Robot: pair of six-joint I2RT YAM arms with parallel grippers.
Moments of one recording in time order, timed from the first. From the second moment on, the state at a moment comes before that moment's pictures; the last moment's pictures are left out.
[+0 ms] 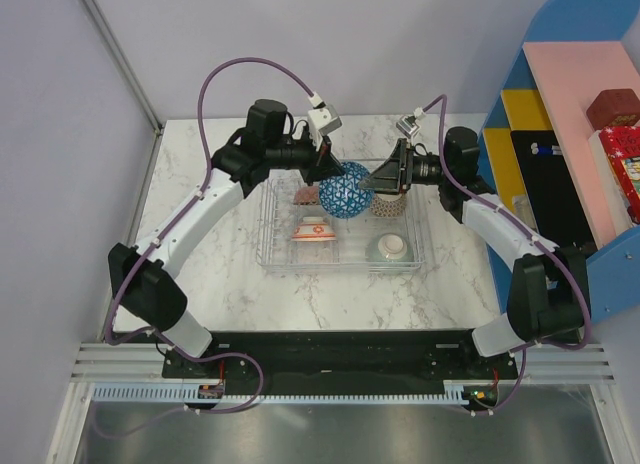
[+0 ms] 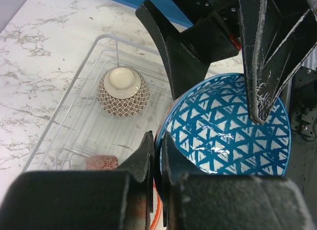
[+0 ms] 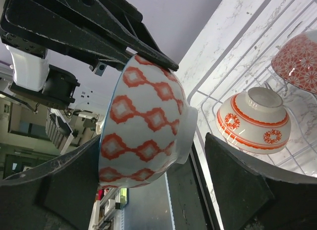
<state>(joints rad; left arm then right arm) -0.52 1.60 1.58 -0.43 0.70 0.21 0.22 1.51 1.05 0.34 -1.19 0.90</state>
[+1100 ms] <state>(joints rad) -0.54 1.59 1.61 -0.42 0.66 0.22 0.26 1.52 1.04 0.47 -1.31 1.00</state>
